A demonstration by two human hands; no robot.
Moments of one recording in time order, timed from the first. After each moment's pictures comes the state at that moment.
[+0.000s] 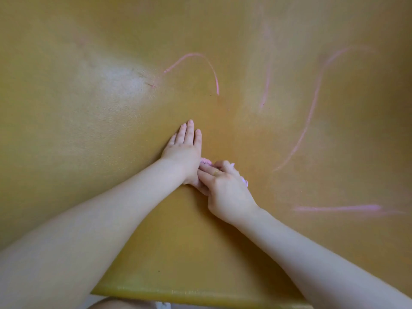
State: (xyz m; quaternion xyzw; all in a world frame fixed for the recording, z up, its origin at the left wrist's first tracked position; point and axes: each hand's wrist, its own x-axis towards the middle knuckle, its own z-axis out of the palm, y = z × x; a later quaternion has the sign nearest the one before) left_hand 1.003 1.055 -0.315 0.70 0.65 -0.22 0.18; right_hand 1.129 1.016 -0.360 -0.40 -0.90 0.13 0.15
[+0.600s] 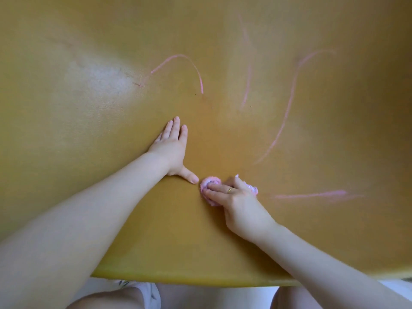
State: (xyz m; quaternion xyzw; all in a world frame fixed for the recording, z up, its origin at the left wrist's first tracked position) left_hand 1.008 1.053 -0.311 0.69 0.66 -0.23 0.20; right_hand 1.196 0.973 -0.357 -0.42 -0.88 0.18 0.12
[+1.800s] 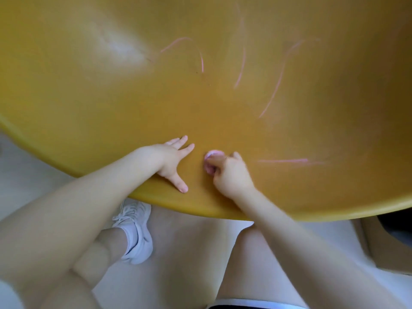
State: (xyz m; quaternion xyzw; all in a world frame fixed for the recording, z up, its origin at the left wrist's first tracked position) left_hand 1.049 0.954 -0.290 0.69 0.59 -0.34 0.26; right_hand 1.221 0.945 -0.346 -0.52 -0.80 0.28 0.12
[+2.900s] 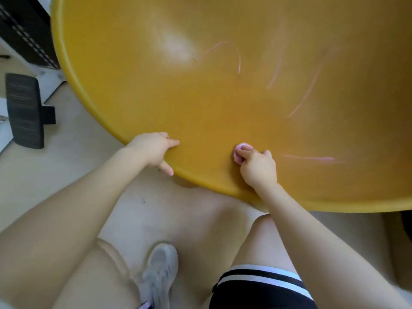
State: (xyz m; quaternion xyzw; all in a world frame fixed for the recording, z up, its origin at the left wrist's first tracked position) left_hand 0.985 0.870 -0.254 0.64 0.70 -0.24 0.18; right_hand 1.223 0.928 -0.327 -0.57 -0.79 0.22 0.04
